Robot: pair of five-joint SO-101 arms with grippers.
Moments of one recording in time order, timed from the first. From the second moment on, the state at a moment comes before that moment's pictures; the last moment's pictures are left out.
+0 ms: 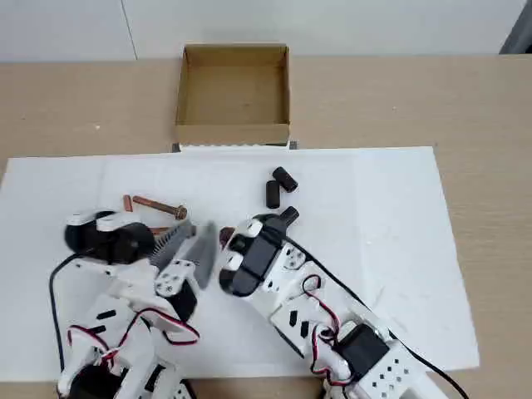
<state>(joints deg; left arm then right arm) 16.4 -104.0 69.8 63.5 24.5 -45.5 -79.4 77.0 32.2 10.1</state>
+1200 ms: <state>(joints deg) -2.5 -104.0 89.4 60.2 3.4 -27.1 -27.3 25.9 41.0 -3.5</state>
